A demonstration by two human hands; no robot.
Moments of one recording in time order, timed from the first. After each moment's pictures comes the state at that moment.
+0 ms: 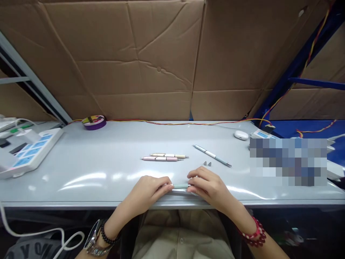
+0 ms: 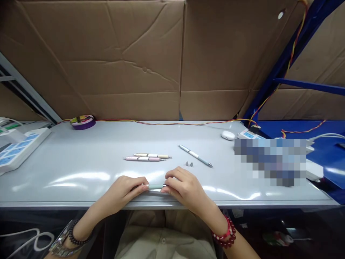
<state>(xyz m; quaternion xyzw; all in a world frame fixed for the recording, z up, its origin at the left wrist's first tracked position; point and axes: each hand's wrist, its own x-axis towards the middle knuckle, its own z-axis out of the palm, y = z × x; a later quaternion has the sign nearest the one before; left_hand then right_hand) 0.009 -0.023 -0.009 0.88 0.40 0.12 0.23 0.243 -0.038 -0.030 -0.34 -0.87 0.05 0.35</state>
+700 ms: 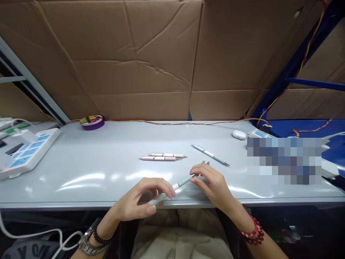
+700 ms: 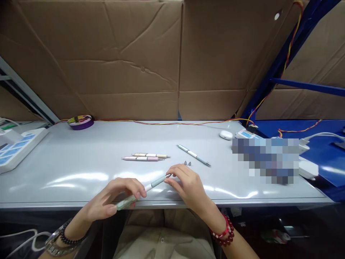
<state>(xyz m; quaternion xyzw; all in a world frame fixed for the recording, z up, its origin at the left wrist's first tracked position) -0.004 -0.029 -0.001 0.78 0.17 0.28 0.54 0.246 -0.040 -0.028 -0.40 -0.80 0.10 0.44</state>
